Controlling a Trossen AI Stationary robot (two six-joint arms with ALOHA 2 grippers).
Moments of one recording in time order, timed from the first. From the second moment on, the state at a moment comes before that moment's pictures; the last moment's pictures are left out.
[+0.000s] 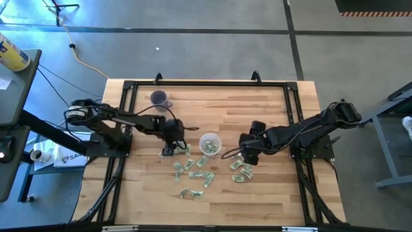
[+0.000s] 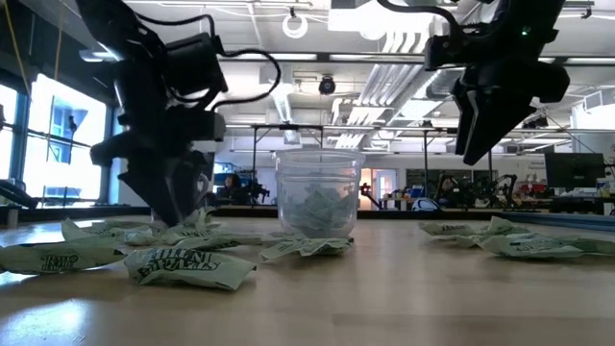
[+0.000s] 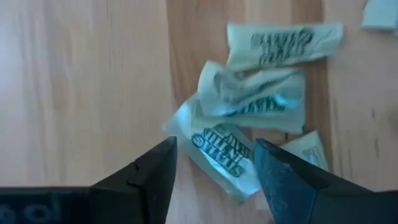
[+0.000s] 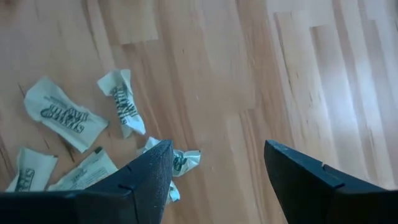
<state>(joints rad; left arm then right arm) 0.10 1.47 0.66 -0.35 0.02 0.17 0.26 1.45 0.95 -0.84 0.41 0.45</state>
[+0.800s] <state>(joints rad) 0.10 1.52 0.80 -0.44 -0.08 0.04 0.28 1.45 0.95 -0.81 0.50 0.47</state>
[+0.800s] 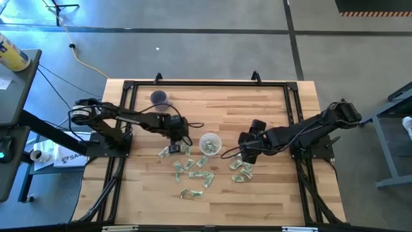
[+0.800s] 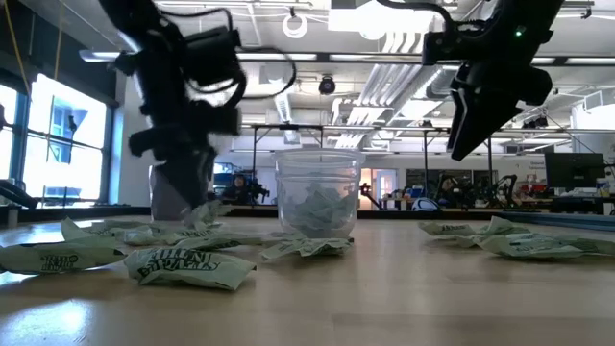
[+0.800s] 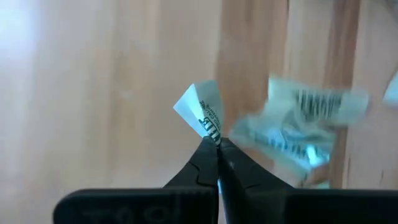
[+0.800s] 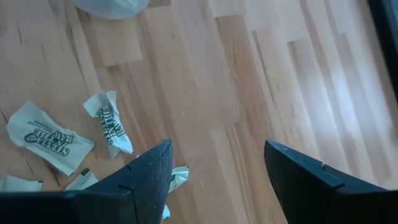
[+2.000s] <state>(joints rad) -0.06 1.65 1.19 -0.39 -0.08 -0.13 0.50 1.39 0.95 -0.93 0.61 0.63</state>
